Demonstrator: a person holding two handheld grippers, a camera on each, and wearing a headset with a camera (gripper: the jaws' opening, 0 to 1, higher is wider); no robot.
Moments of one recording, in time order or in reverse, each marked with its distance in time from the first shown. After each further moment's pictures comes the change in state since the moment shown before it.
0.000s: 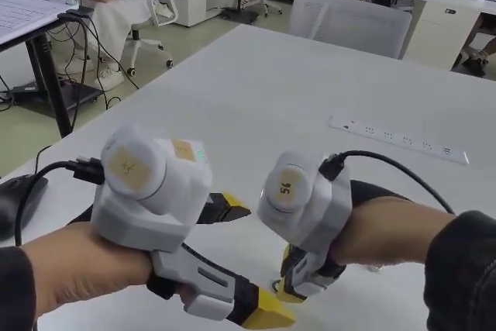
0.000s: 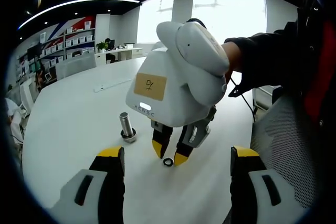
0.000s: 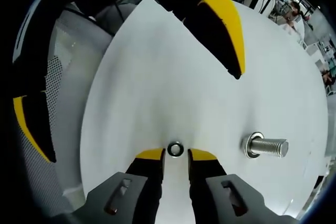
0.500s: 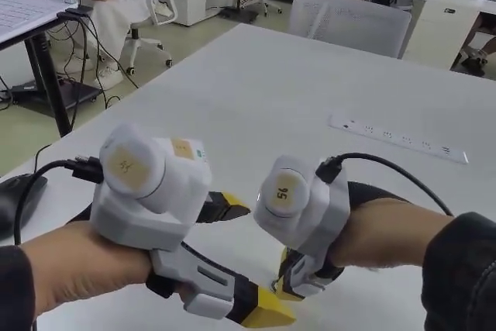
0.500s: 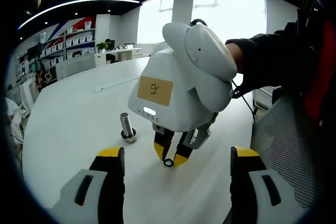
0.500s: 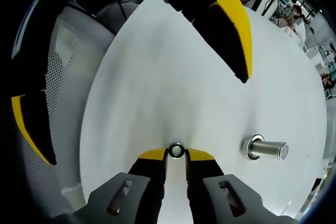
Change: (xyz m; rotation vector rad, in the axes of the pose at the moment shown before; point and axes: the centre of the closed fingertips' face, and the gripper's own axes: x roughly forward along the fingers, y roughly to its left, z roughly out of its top) left arm 0.000 0.001 0.000 -0.001 -0.003 0.001; right arm 0.001 0.001 0.002 -0.019 0.000 -0.010
